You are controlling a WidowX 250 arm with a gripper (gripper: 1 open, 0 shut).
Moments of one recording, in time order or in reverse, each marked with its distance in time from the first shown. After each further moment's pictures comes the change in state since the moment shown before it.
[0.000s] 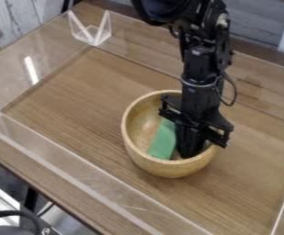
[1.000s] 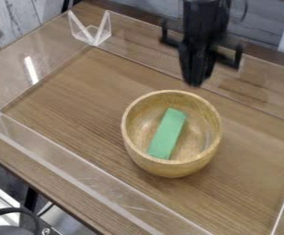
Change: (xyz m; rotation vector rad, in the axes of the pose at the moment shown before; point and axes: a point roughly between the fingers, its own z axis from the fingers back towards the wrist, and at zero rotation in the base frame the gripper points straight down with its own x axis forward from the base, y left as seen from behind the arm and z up) arm 0.018 0.021 0.111 0.038 -0.180 0.085
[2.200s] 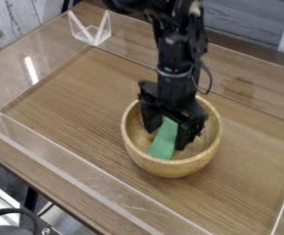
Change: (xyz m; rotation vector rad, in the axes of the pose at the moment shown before) arm -0.045 0.014 -0.092 0.039 0.108 -0.047
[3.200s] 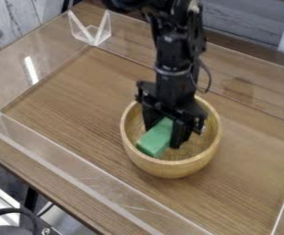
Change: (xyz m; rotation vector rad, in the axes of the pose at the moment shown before) arm -0.002 0.000 0.020 -0.024 -0.007 0.009
